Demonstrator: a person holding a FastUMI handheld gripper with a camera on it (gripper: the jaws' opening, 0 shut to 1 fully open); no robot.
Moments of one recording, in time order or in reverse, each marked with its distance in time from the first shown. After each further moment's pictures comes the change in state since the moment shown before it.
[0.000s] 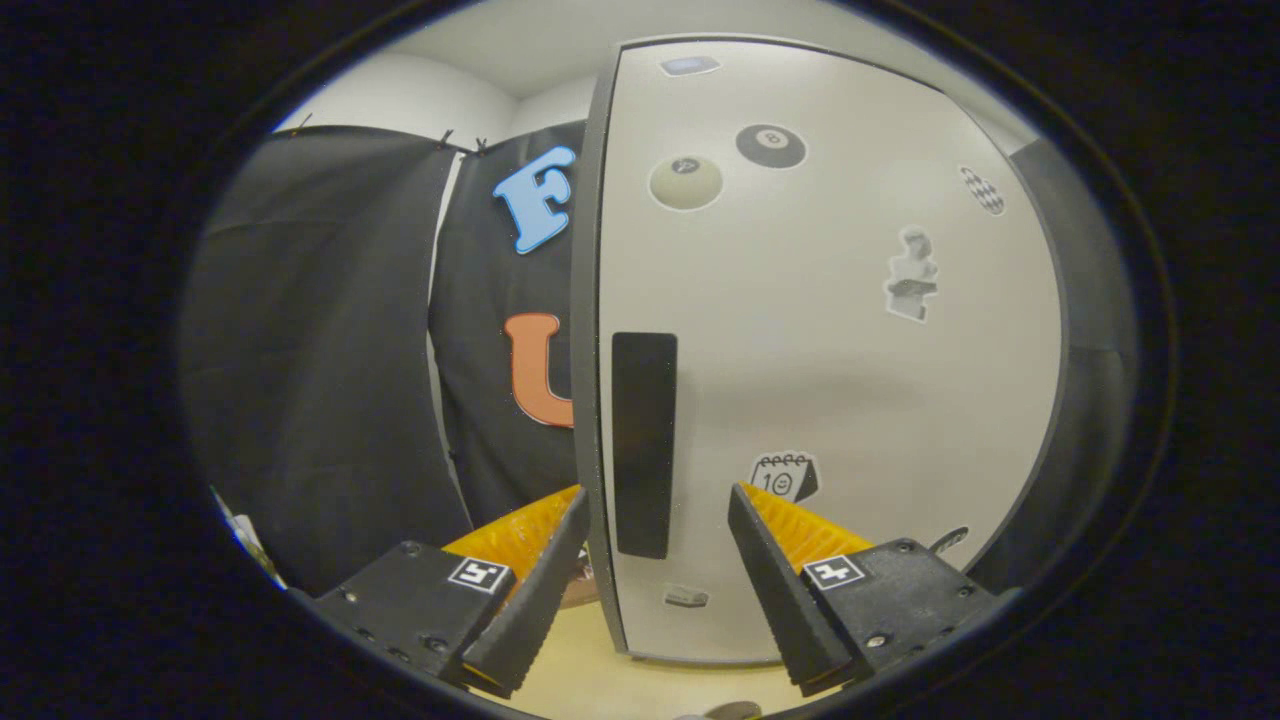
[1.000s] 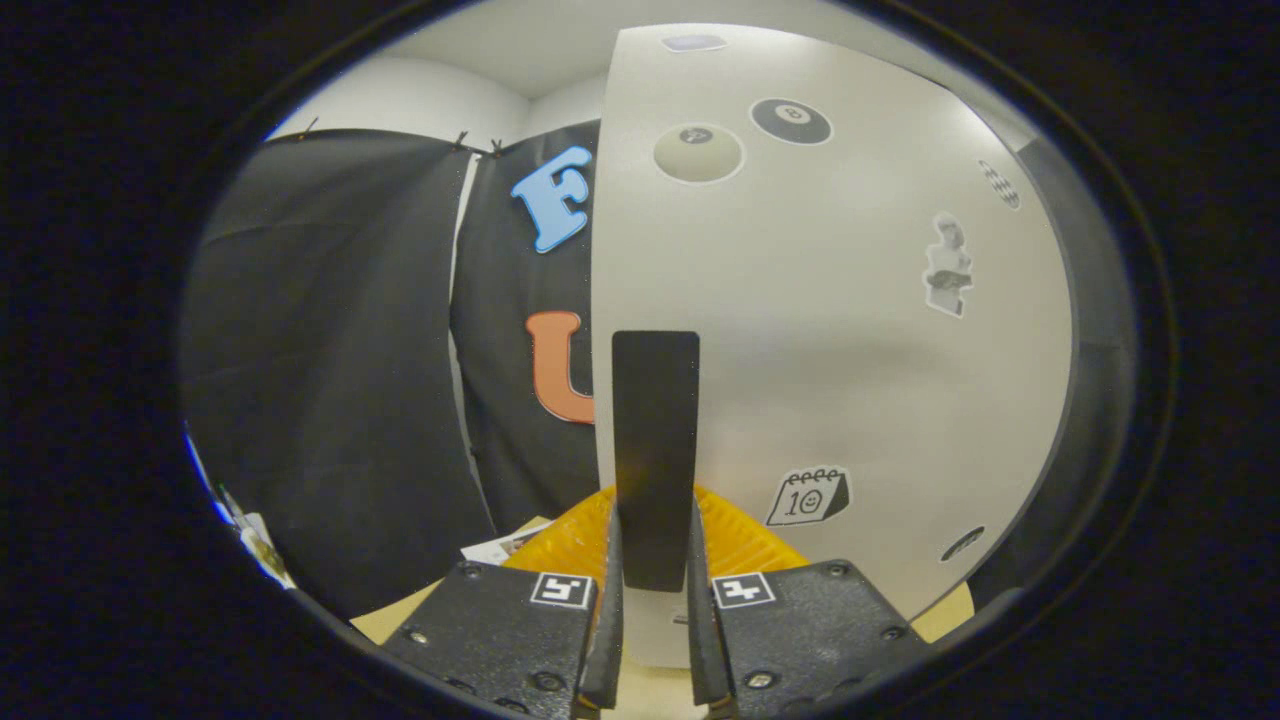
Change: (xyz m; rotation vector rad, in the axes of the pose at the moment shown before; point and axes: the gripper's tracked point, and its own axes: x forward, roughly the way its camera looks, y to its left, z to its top) arm -0.044 0.007 -0.008 0.015 0.011 0.109
